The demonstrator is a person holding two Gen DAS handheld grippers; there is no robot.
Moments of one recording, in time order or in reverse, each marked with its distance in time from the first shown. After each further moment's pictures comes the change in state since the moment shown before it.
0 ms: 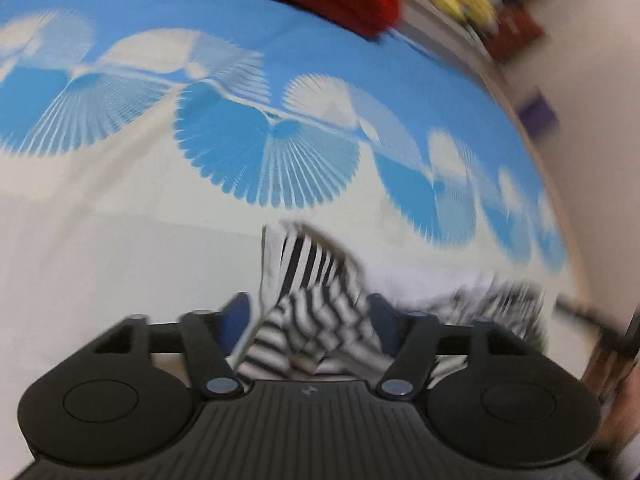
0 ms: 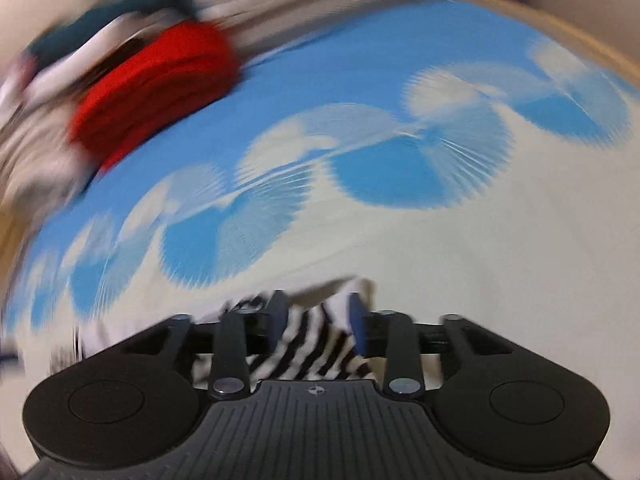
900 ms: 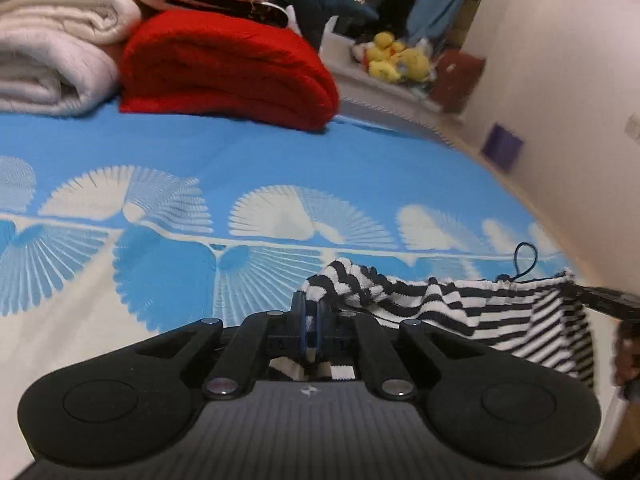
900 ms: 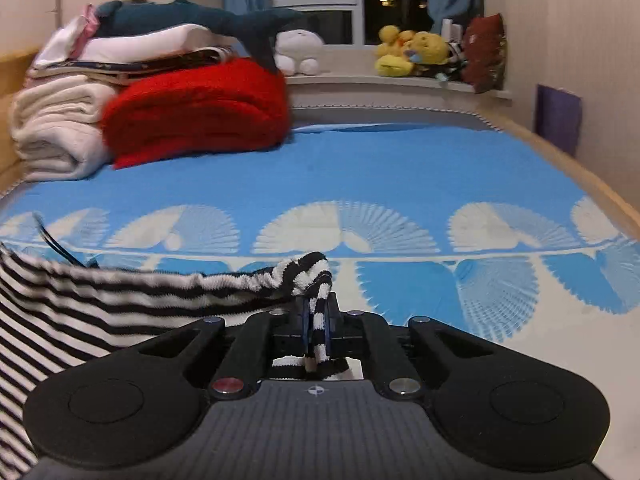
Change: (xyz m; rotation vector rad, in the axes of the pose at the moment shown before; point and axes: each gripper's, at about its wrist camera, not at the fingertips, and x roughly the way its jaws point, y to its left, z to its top) left arm 0.045 -0.056 0.013 0.199 -0.348 0.055; right arm 0.040 0.052 0.025 -0.282 -0.245 -0.113
